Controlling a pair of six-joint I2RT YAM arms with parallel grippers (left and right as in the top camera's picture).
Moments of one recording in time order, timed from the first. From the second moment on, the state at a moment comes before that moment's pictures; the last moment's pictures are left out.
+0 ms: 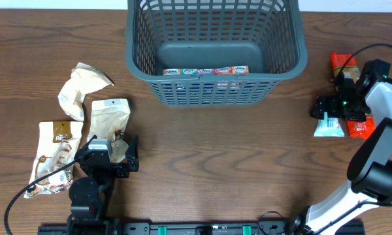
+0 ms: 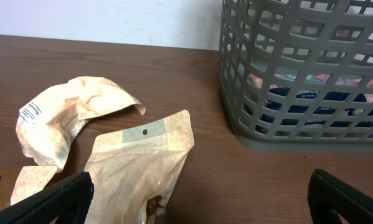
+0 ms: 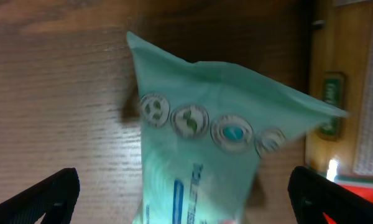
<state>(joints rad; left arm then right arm) -0.06 0.06 0.08 -0.26 0.04 -0.09 -0.43 1.94 1.34 -0.86 -0.11 -0.35</state>
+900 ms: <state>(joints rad) -0.06 0.06 0.08 -0.26 0.04 -0.09 -0.43 2.02 1.33 -0.78 -0.10 -0.35</state>
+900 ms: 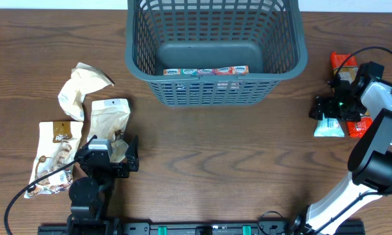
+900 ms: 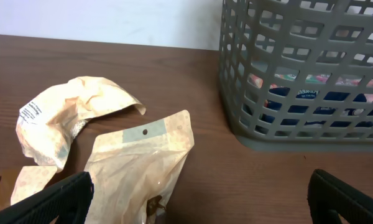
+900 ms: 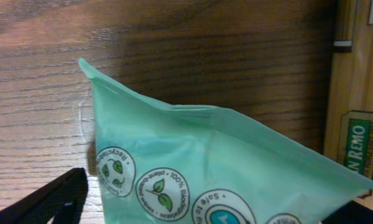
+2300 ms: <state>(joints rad) -0.06 0.06 0.08 -0.26 0.04 -0.09 0.19 1.81 2.37 -1.26 -0.32 -0.90</state>
